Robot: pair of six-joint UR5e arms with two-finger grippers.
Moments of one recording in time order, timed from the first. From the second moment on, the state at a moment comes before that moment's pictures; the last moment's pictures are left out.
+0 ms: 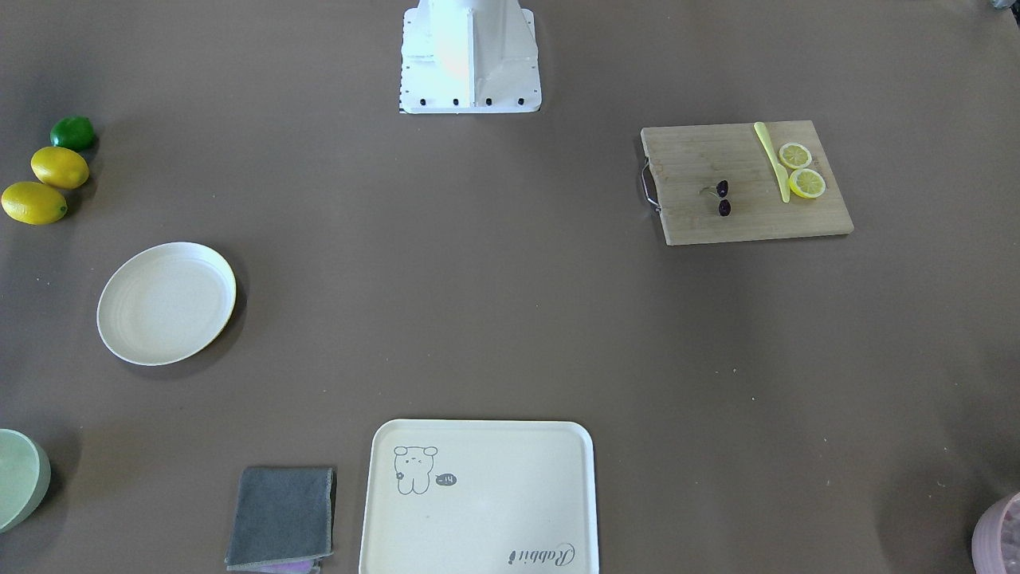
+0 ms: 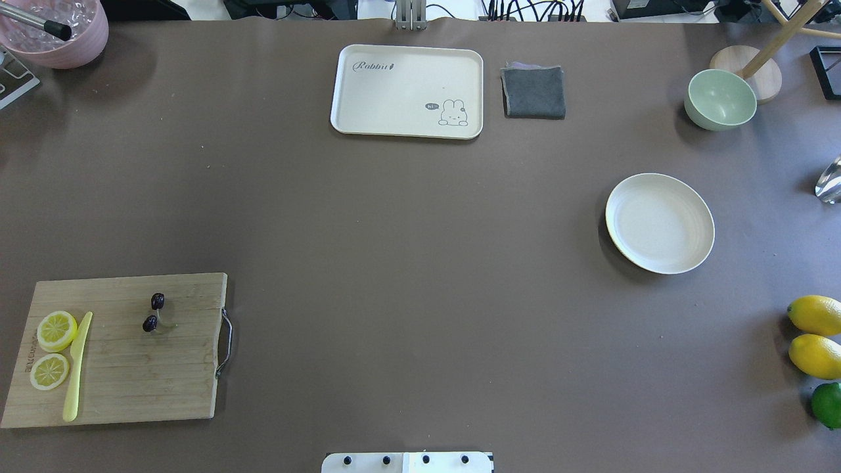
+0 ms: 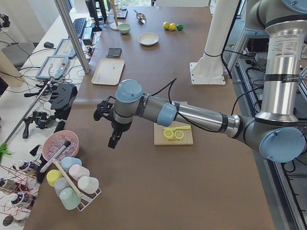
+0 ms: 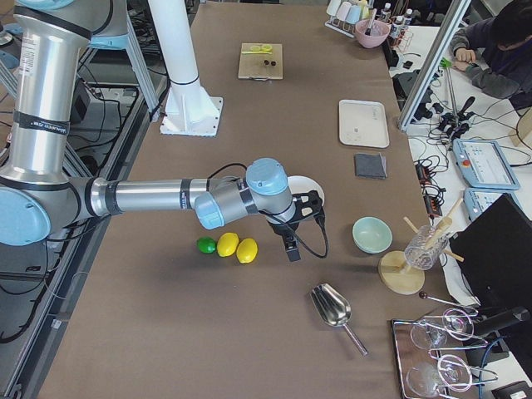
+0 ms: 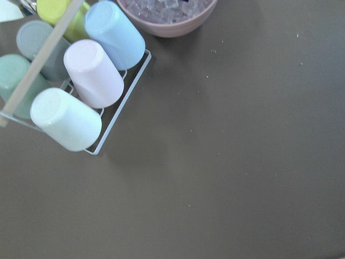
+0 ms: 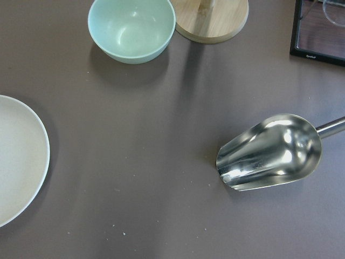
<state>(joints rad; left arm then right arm) -1.62 -1.59 -1.78 -1.75 -2.30 0.01 1.50 -1.77 1.85 -1.21 2.30 0.13</state>
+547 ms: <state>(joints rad) -1.56 -1.60 -1.75 -1.86 -2.33 -0.02 1.36 -1.68 1.83 -1.19 2.32 0.44</state>
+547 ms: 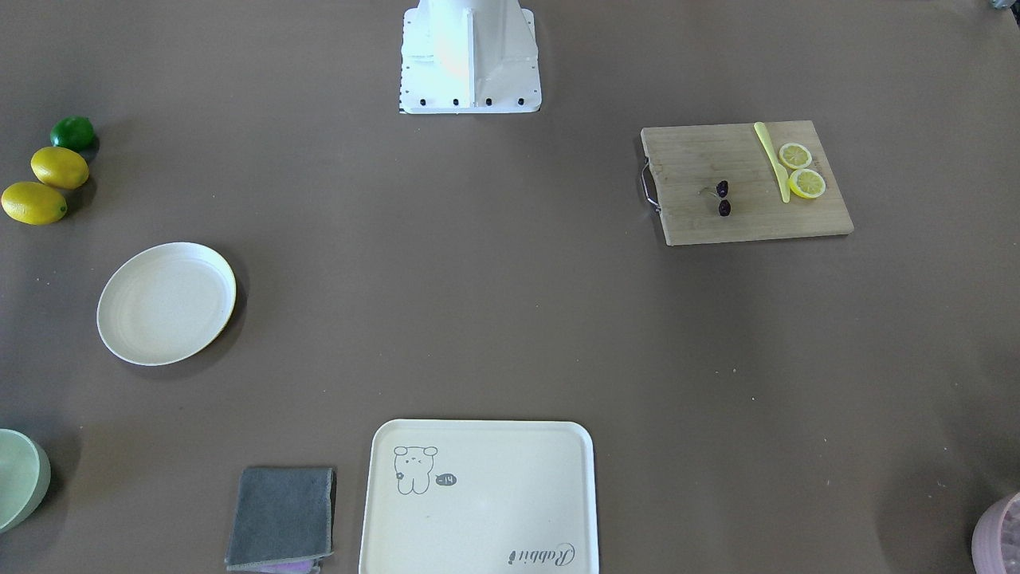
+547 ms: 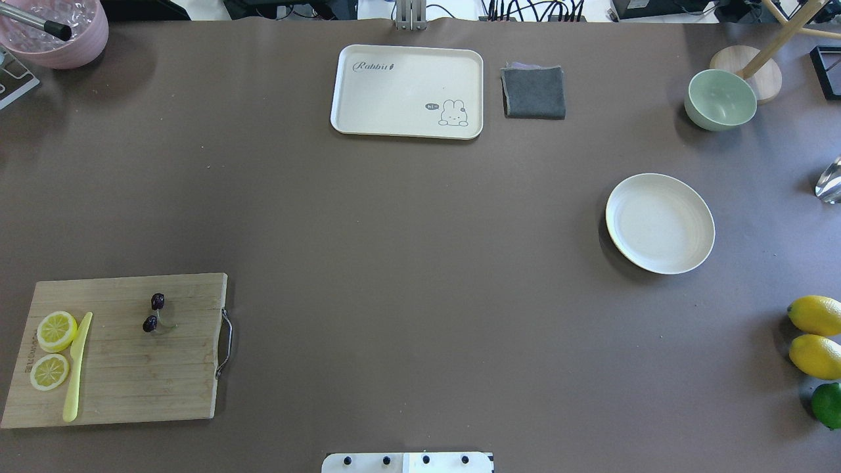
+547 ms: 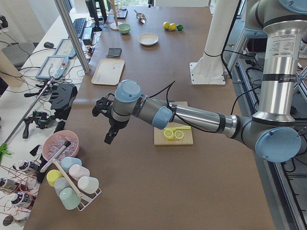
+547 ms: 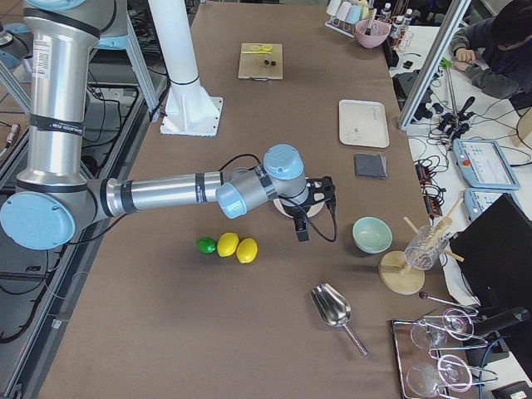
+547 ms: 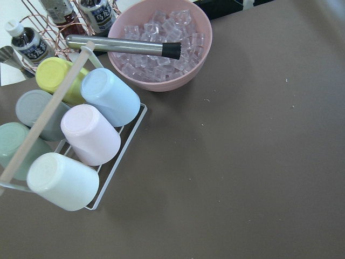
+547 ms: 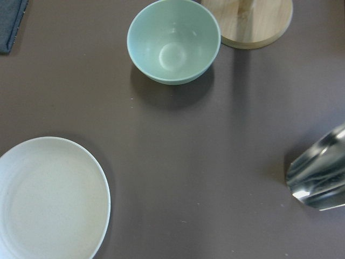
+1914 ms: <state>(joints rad) -1.50 -1.59 -1.74 -1.87 -2.34 -0.02 0.93 -1.60 1.44 -0.47 2.04 1.14</state>
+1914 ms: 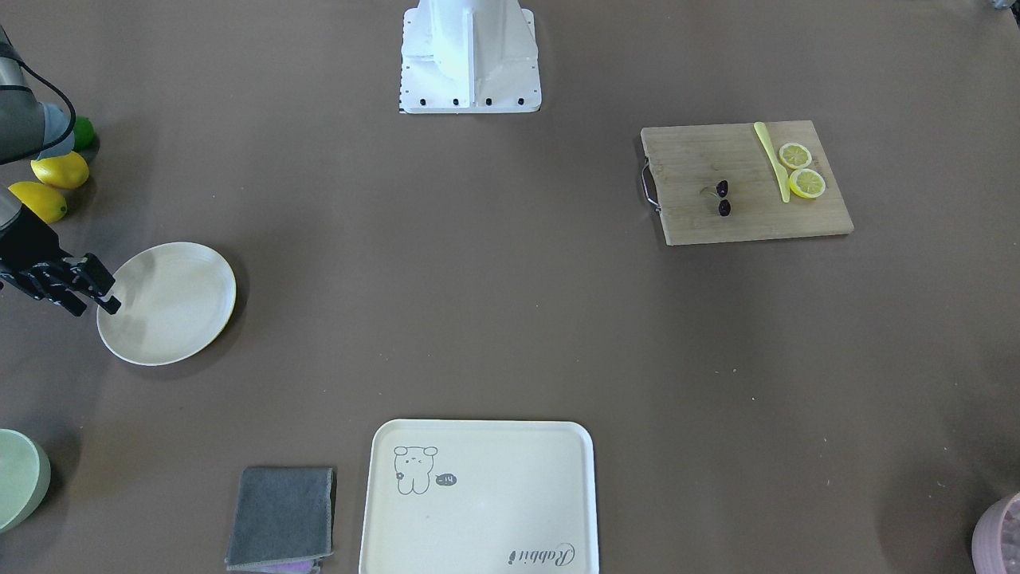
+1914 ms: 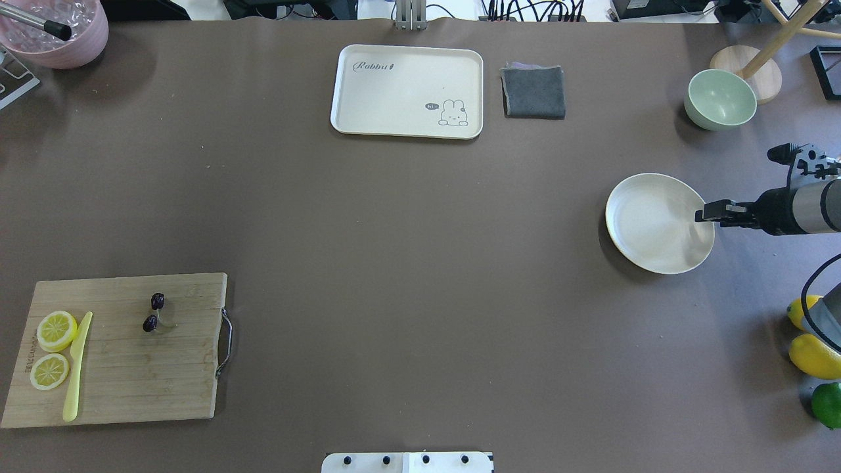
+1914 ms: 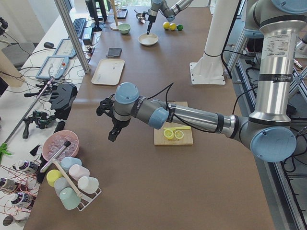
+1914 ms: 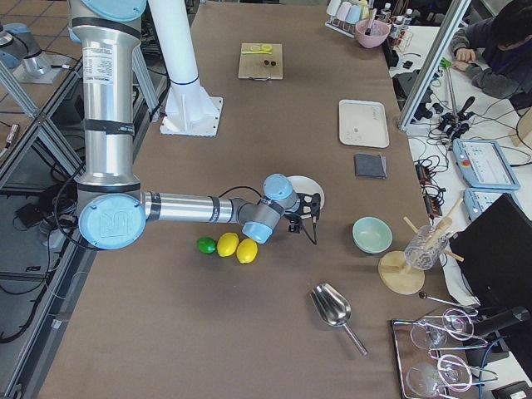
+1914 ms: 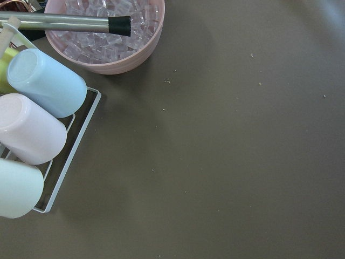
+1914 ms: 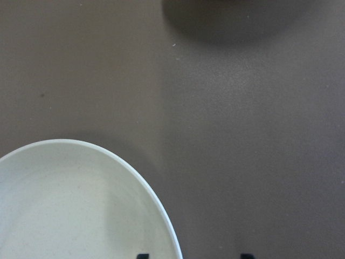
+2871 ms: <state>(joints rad) -1.50 -1.59 -1.74 -1.87 -2.34 -0.02 0.86 -1.47 1.70 -0.80 2.02 1.29</state>
